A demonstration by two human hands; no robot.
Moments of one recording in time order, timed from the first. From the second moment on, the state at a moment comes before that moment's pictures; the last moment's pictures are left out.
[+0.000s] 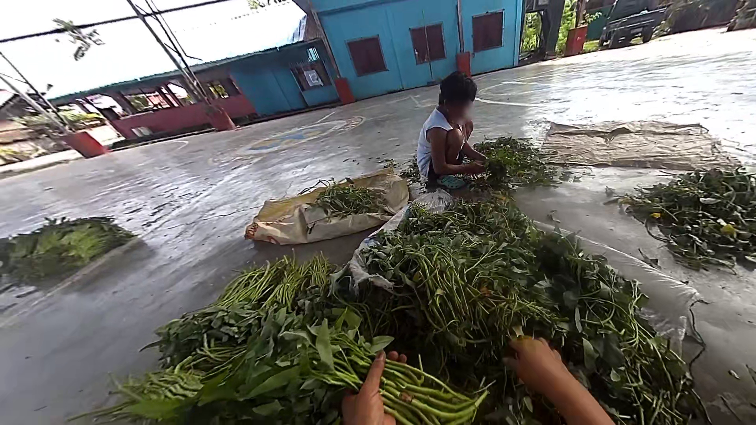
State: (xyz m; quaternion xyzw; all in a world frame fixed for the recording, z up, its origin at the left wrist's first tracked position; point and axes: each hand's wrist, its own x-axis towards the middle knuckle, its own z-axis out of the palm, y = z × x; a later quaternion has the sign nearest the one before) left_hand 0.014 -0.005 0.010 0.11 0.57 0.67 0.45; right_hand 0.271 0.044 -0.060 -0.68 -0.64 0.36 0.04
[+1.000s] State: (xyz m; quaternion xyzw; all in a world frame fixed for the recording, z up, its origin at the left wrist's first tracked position) left_hand -0.005 -0.015 -0.001 0.13 0.54 0.66 0.50; right_hand 0.347 0.044 0.107 -0.70 -0.62 0.04 0.34
